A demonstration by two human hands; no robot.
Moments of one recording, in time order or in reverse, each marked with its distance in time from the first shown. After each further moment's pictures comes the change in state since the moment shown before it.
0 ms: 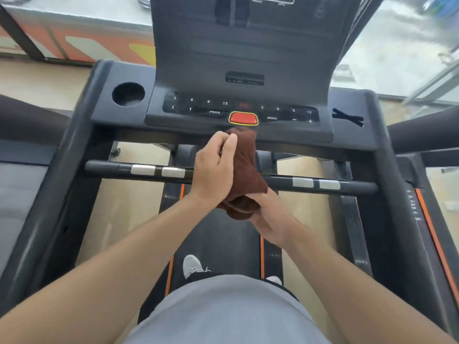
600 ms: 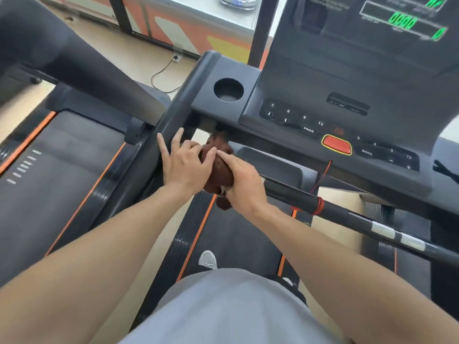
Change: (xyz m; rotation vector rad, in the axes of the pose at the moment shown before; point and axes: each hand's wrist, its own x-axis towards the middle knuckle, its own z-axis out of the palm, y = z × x) left_hand 0.035 -0.145 -0.189 0.996 0.190 -0.124; right_hand 0.124 0.042 0.172 -1.224 -0.058 -0.658
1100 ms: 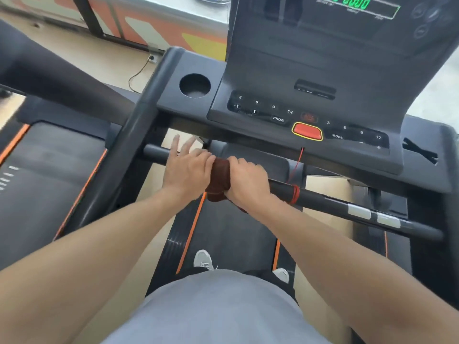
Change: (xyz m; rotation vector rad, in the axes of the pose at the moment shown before) left_hand -0.006 0.042 0.031 0.139 -0.019 0.371; right_hand -0.008 0.051 -0.031 -0.622 -0.140 0.115
